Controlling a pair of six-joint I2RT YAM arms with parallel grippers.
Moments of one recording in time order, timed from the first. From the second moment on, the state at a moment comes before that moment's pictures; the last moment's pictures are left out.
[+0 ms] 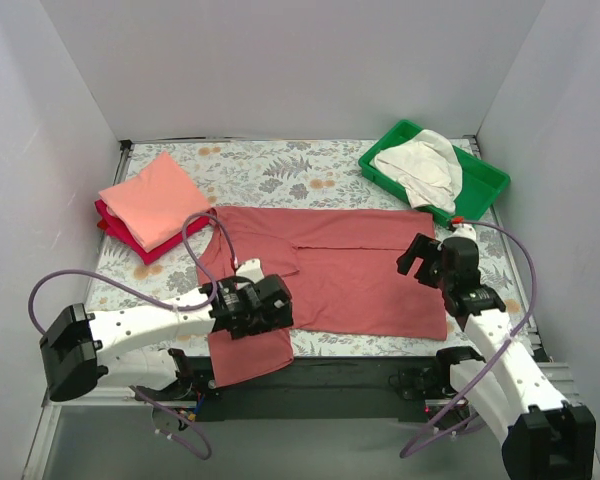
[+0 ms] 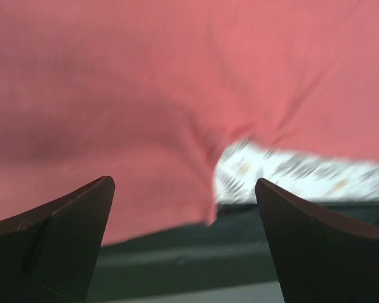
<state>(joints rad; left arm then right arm) -1.02 1.20 0.79 -0.76 -0.32 -1.23 0.18 0.86 0.49 -0.30 0.02 0.46</state>
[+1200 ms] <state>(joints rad) -1.30 1.13 0.52 -0.94 -0.09 -1.36 0.18 0.66 0.35 -0.33 0.06 0.54</state>
